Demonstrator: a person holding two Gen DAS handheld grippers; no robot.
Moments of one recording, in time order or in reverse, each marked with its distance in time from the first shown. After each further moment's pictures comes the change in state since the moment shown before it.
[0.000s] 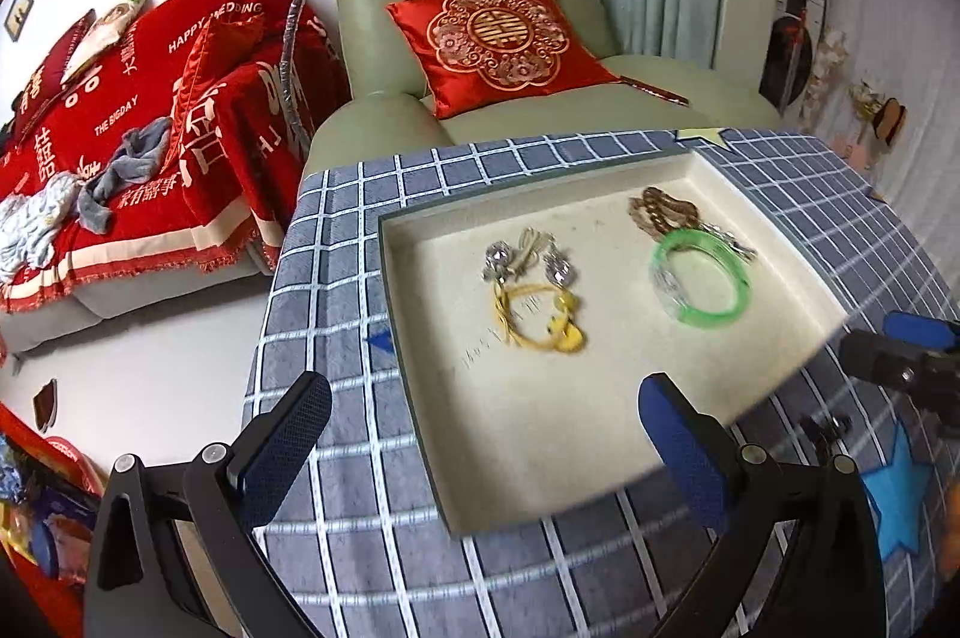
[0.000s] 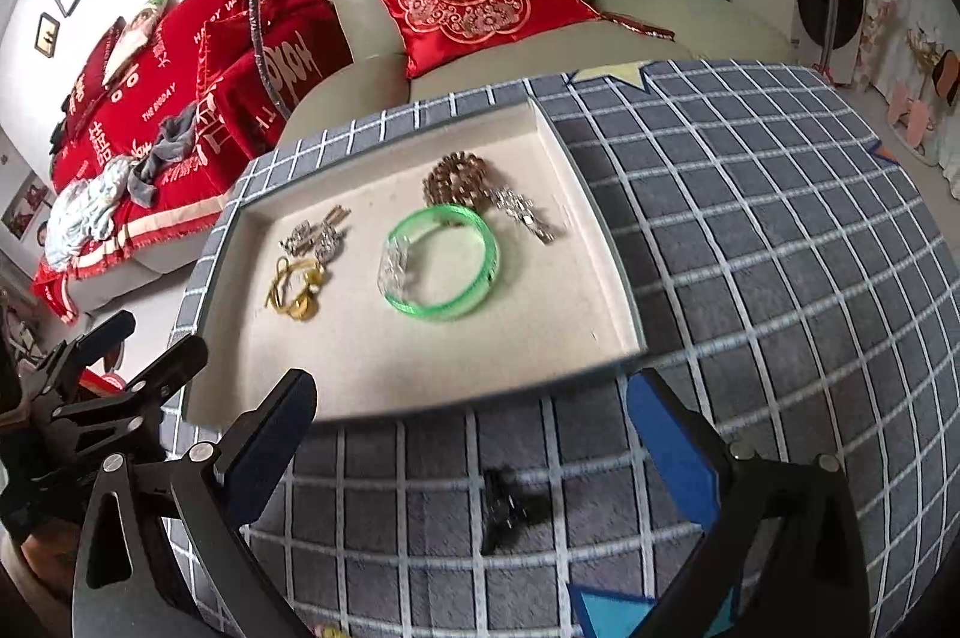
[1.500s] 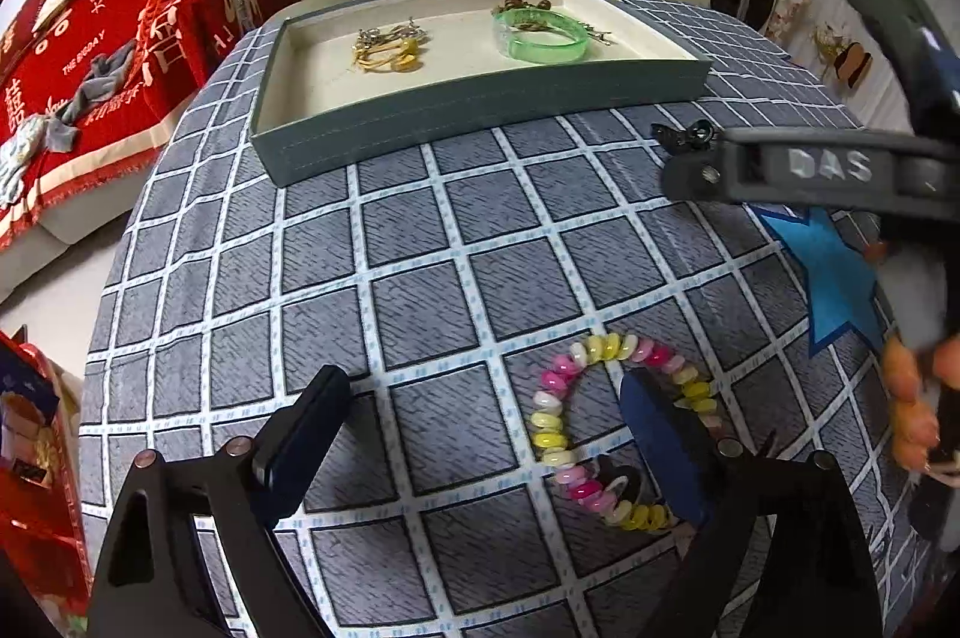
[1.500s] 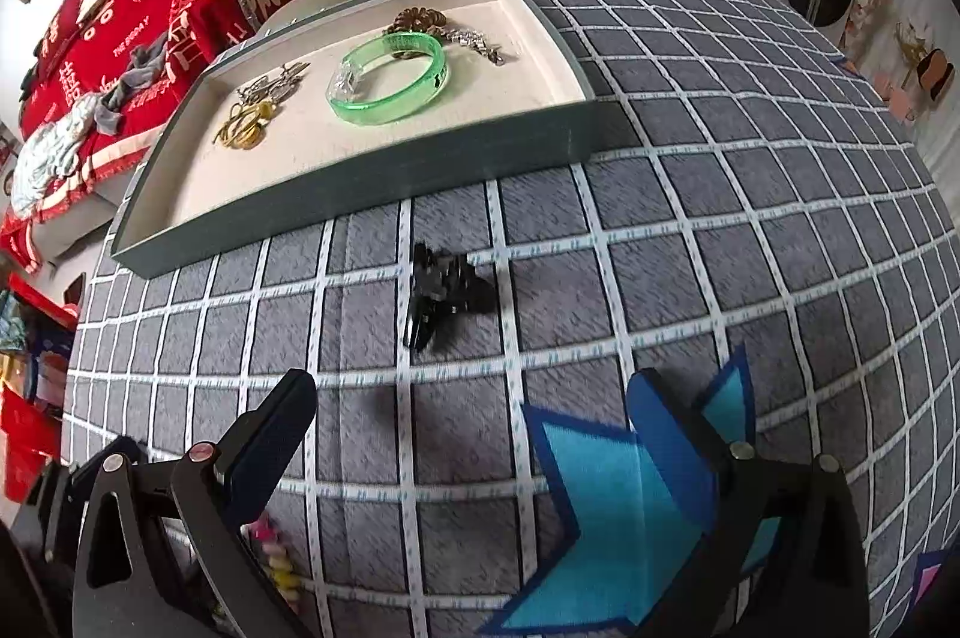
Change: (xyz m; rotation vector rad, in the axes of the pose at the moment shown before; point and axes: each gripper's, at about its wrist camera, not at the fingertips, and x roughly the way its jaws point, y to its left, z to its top) left arm -0.036 -0.081 -0.133 -0.005 0.169 -0.088; right arm 0.016 -0.011 -0.074 -0.056 0.104 -0.110
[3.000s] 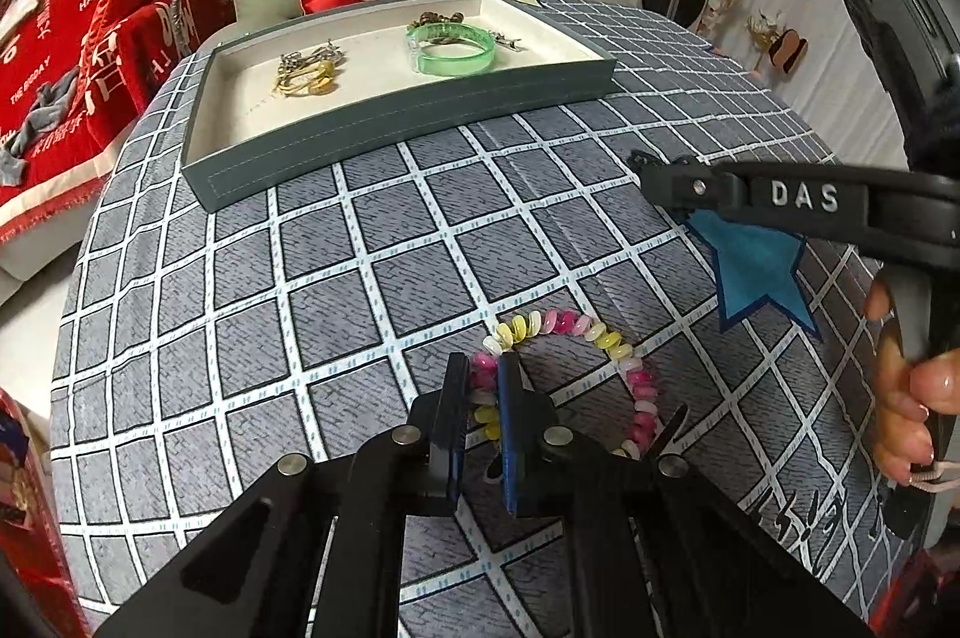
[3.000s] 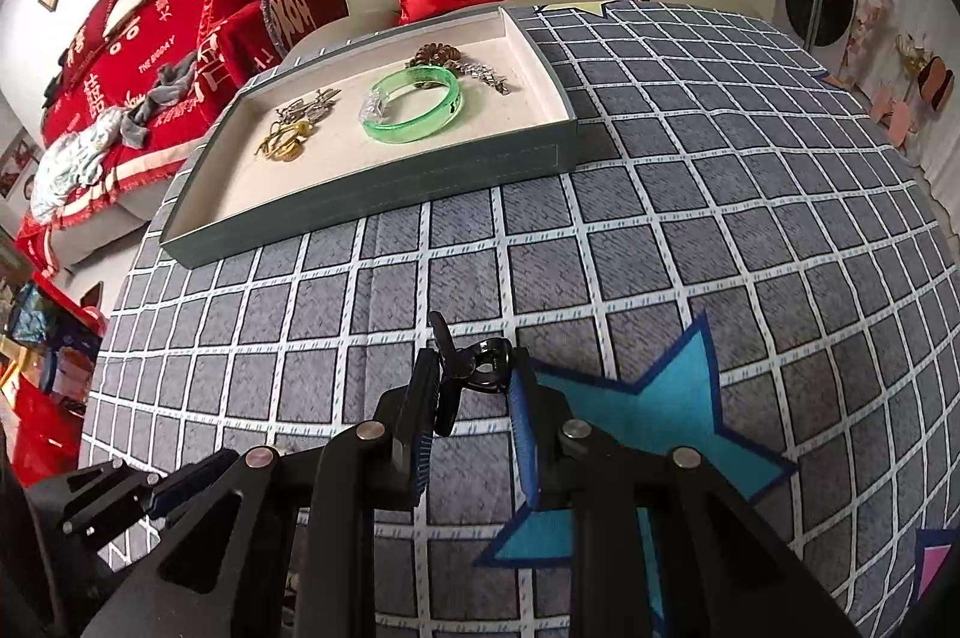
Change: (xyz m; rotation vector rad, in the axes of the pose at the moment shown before) left arm -0.017 -0.015 -0.002 0.077 -0.019 -0.146; right arm -0.041 -0.005 -0.030 -0.010 -0.078 0.057
